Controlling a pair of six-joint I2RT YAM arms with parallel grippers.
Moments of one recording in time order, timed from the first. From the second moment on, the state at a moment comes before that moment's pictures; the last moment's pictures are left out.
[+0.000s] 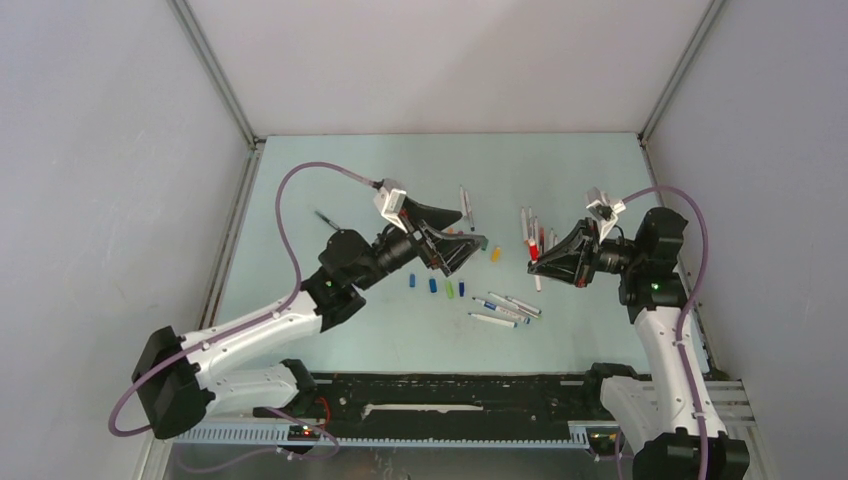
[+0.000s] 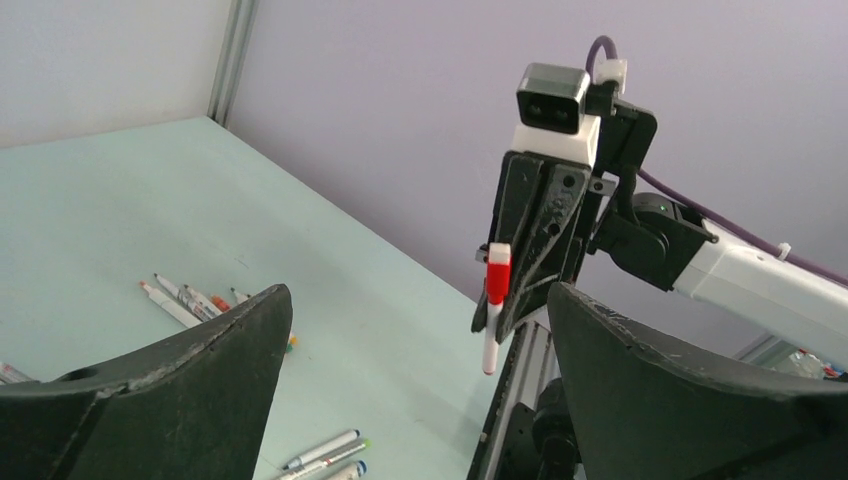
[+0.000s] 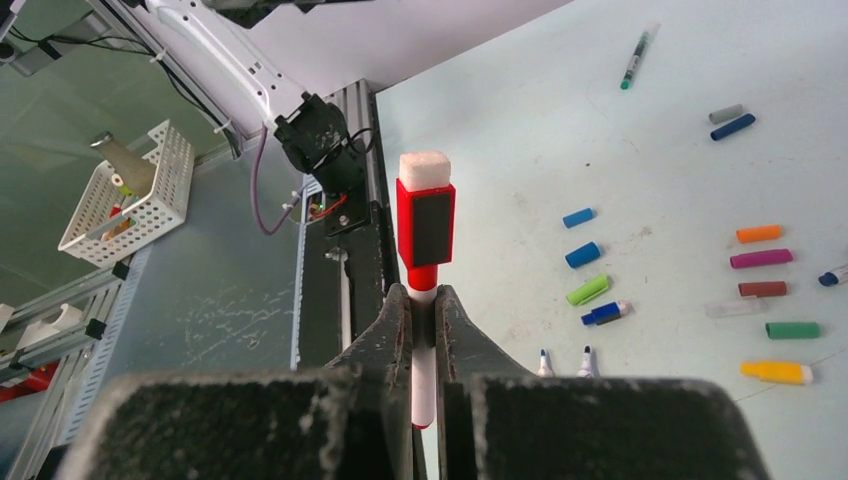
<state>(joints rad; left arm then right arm) -0.91 1.10 0.75 0.60 0.13 -0.52 -0.10 0.84 0.68 -0.03 -1.52 0.20</state>
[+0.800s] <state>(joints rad) -0.83 1.22 0.81 0.75 0.34 -0.61 0.02 0.93 0.68 -0.05 -1.54 0.11</state>
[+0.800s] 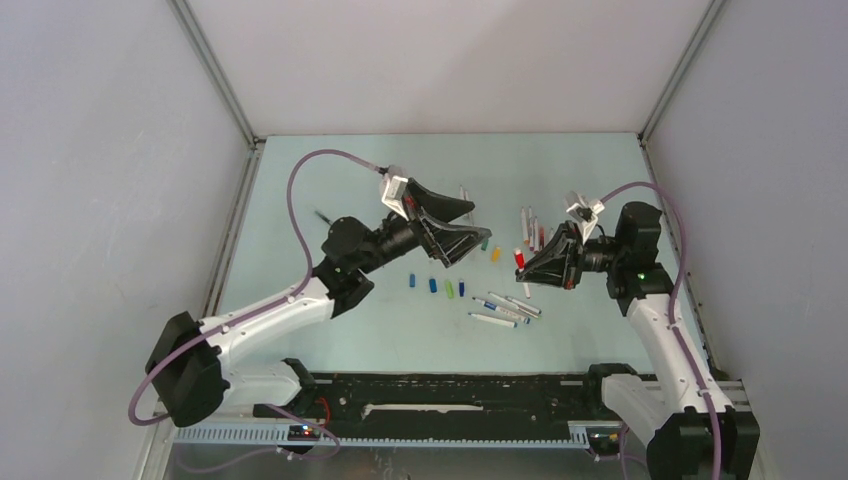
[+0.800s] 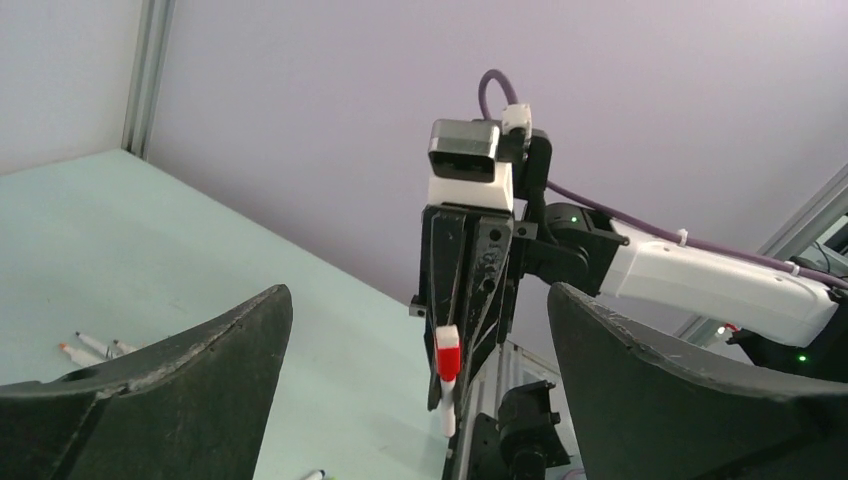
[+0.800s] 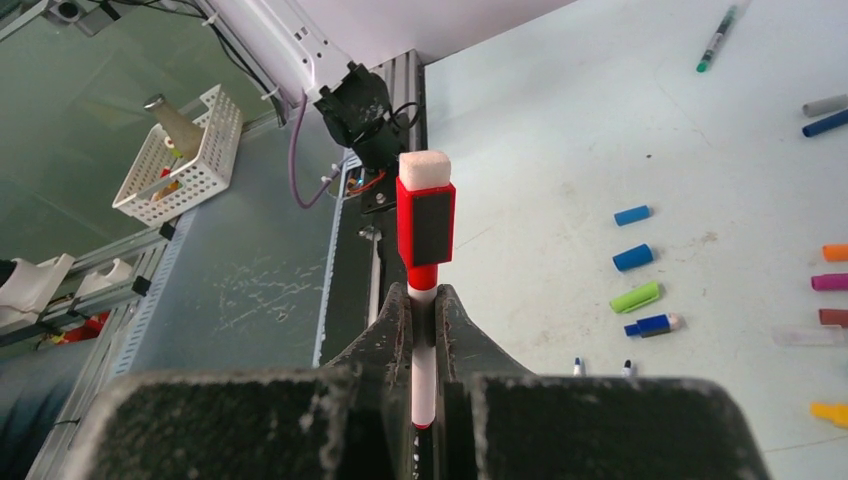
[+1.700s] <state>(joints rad) -0.92 1.47 0.81 1.02 0.36 -0.76 0.05 0.95 0.68 -0.01 -1.55 0.17</state>
